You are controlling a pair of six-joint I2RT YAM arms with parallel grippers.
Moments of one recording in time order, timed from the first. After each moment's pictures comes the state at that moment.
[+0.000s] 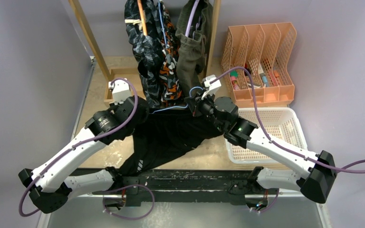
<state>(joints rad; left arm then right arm) -0.81 1.05 1.24 -1.08 -0.88 -0.78 0.88 1.15 0.92 0.11 0.27 0.28</state>
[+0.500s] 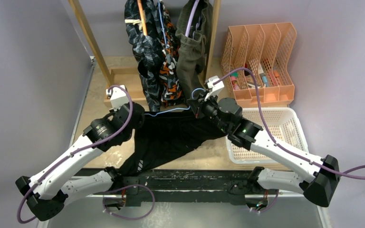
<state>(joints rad) -0.78 0.93 1.08 -0.97 -0.77 -0.81 0.87 1.11 0.92 0.06 0.26 0.29</state>
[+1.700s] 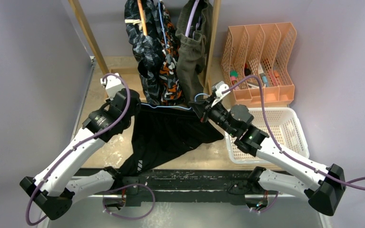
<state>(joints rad) -0.64 1.00 1.16 -0.86 -0.75 -0.73 0.83 0.98 0.78 0.23 0.06 0.21</state>
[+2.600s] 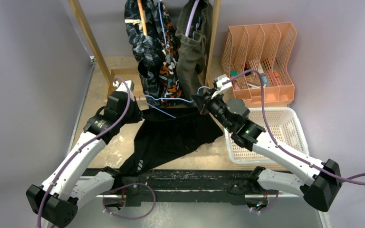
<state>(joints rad) -0.43 0.96 0.95 -0.65 -0.17 -0.47 0.80 1.04 0.80 0.24 0.17 0.28</state>
